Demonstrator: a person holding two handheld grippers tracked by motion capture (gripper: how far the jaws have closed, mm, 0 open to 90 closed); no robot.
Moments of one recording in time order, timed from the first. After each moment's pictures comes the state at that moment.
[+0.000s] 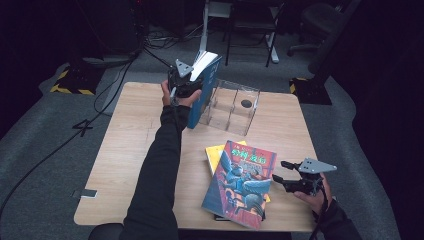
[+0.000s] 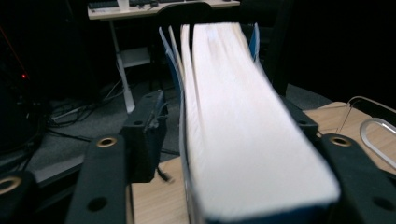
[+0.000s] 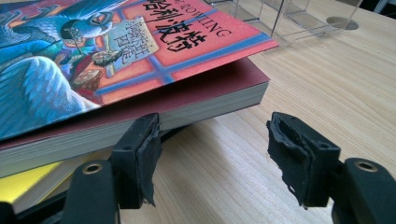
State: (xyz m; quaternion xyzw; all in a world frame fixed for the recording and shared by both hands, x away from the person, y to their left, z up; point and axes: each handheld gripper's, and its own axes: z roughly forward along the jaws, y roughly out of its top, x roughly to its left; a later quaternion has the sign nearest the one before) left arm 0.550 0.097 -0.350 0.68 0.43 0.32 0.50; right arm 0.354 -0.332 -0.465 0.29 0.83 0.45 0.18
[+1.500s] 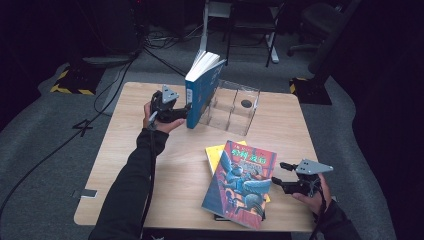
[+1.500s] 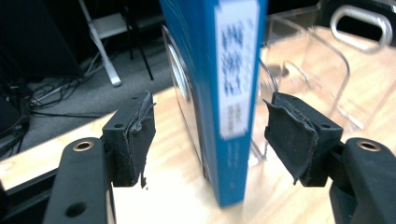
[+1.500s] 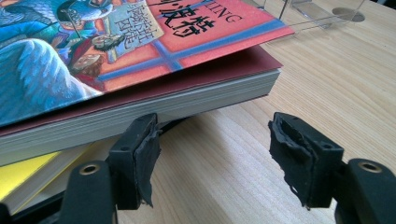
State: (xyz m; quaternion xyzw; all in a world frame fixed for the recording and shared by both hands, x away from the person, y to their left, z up) left arm 0.494 0.138 -0.392 0.75 0.38 0.29 0.45; right arm 0.352 -0.327 -0.467 0.28 0.84 0.43 0.18
